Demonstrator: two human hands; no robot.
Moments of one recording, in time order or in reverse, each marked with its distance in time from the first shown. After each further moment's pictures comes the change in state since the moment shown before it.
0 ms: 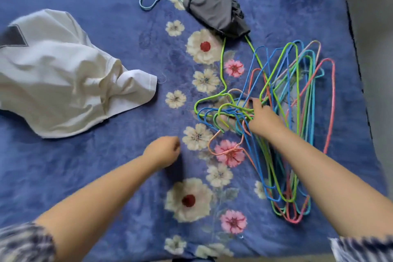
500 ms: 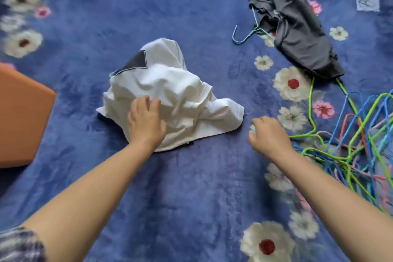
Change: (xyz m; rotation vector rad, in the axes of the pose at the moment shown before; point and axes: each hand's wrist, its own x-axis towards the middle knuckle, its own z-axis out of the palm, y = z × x) left_hand -0.044 -0.191 -0.119 -0.072 0.728 -0.350; right_hand -0.010 -0.204 0.024 -0.177 0.198 -0.328
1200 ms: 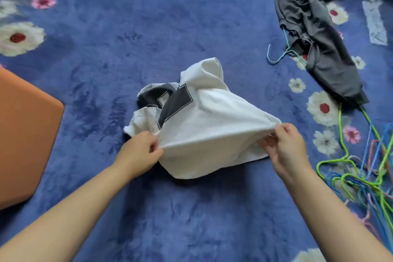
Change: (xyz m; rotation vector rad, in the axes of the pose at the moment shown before) left_hand 0.057 -0.155 -0.005 -0.284 -0.405 0.150; right_hand 0.029 -0.142 -0.011 1.589 0.361 0.460
